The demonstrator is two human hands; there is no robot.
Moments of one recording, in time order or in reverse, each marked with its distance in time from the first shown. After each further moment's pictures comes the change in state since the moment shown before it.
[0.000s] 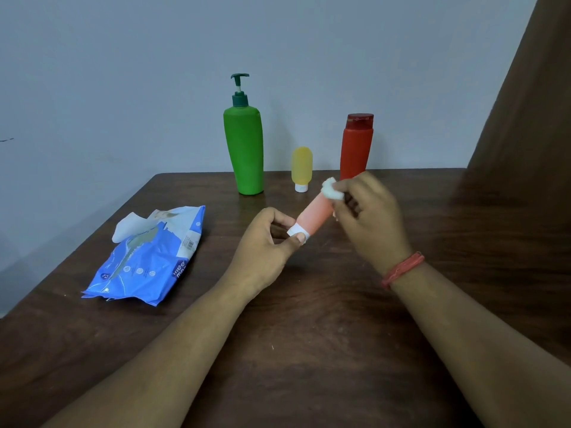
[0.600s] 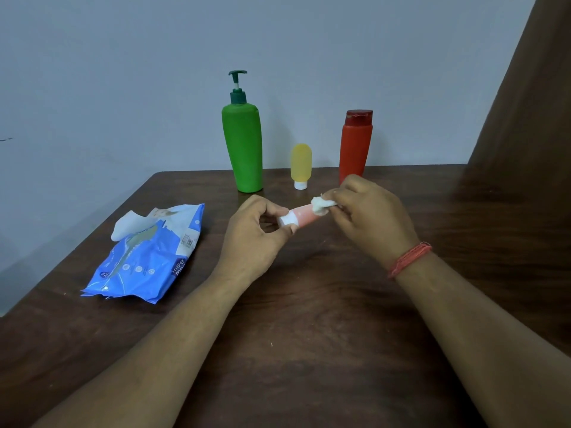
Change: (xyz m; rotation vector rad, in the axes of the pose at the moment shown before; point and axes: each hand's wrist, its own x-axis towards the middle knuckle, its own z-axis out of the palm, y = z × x) left_hand 0.003 0.012 -0.011 0.219 0.155 0.197; right_hand 0.006 0.001 -0.011 -0.335 -0.298 -0.120
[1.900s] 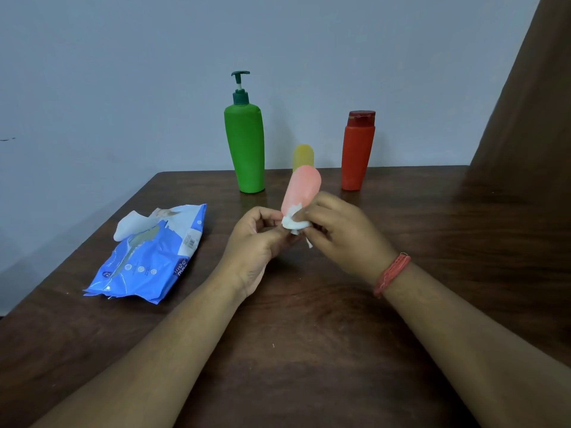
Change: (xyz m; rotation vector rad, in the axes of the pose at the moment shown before) left_hand -0.005 -0.008 0.006 -0.817 -0.128 -0.370; right_hand -0.003 -0.030 0.013 0.383 -0.054 -0.130
